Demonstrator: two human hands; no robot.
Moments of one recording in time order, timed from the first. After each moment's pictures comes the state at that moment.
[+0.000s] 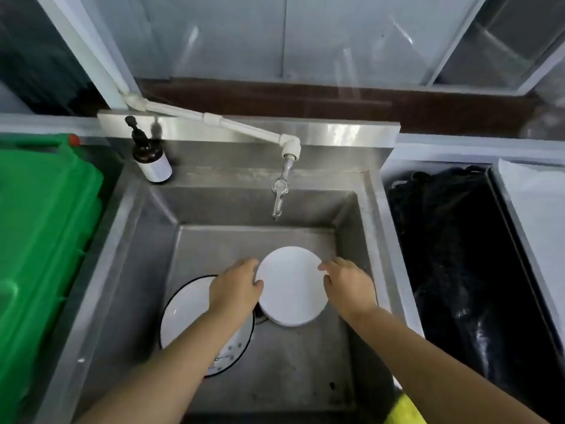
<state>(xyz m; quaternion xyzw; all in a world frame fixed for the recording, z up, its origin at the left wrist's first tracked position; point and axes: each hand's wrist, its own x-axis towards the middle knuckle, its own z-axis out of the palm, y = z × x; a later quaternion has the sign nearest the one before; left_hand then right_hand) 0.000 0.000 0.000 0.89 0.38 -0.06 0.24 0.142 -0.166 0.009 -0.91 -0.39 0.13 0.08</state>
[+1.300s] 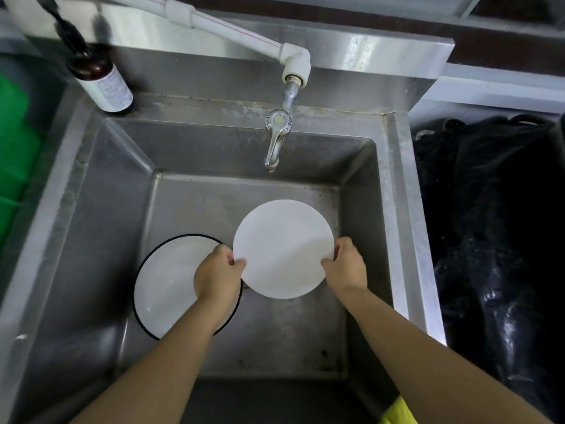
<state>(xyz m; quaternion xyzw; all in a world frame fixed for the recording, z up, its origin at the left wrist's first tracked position) -0.006 -0.010 -0.109 0.75 0.56 -0.02 0.35 0.153 -0.164 -0.092 -0.92 -0.10 0.29 0.25</state>
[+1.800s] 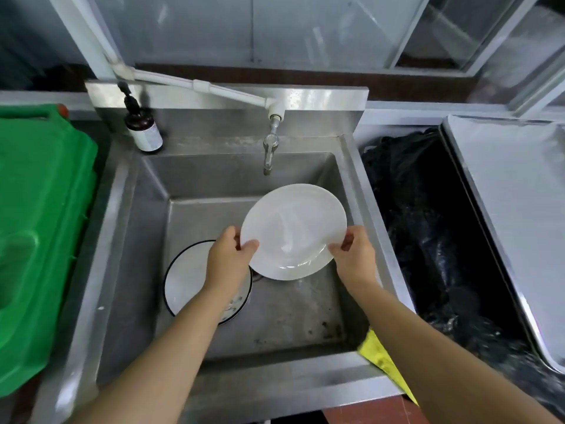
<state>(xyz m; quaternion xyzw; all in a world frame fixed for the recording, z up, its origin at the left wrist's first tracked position) -0.072 -0.041 0.041 0.73 0.42 0.13 0.53 0.063 -0.221 0.031 -0.90 -0.07 0.13 0.42</state>
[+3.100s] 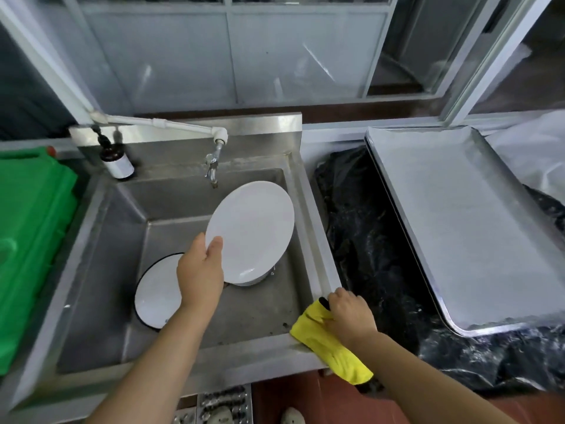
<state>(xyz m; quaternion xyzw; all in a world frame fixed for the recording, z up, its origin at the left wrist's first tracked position) -0.073 -0.192 0.121 0.72 0.42 0.28 0.47 0.038 -0.420 0.031 -0.92 -0.35 0.16 -0.05</state>
